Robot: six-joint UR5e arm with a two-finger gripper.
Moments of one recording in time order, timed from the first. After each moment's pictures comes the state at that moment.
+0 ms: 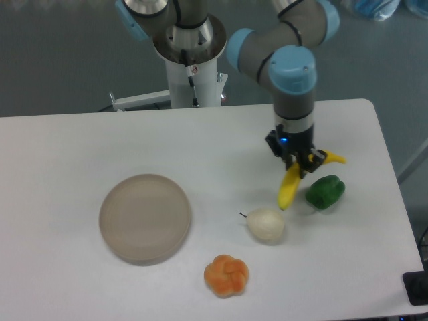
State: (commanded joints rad) arm 2.45 -1.88 -1.72 -0.83 1.63 1.31
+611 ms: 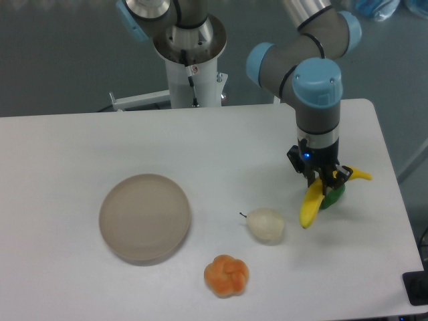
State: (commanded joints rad) arm 2.44 -1.94 -1.64 -0.83 1.64 1.31
